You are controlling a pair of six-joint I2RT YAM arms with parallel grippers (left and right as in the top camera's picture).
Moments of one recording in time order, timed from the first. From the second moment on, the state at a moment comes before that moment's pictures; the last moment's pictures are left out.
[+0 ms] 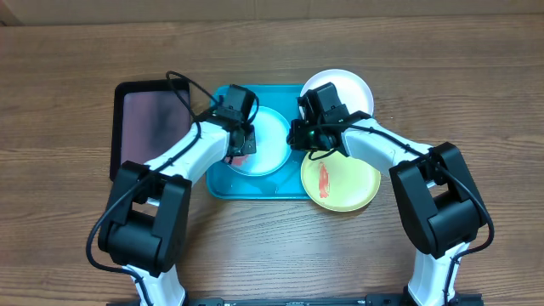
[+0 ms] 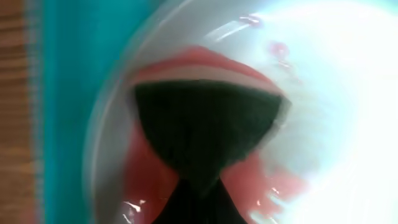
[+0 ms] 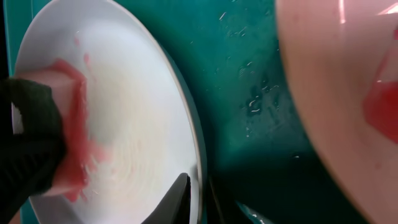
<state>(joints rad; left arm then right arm) -0.36 1.93 1.20 -0.54 -0.06 -0.38 0.44 2.03 1.24 -0.29 -0.35 0.49</state>
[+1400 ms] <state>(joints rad) -0.38 1.93 1.21 -0.42 0.12 -0.24 0.45 2.02 1.27 -0.44 -0.38 0.62</state>
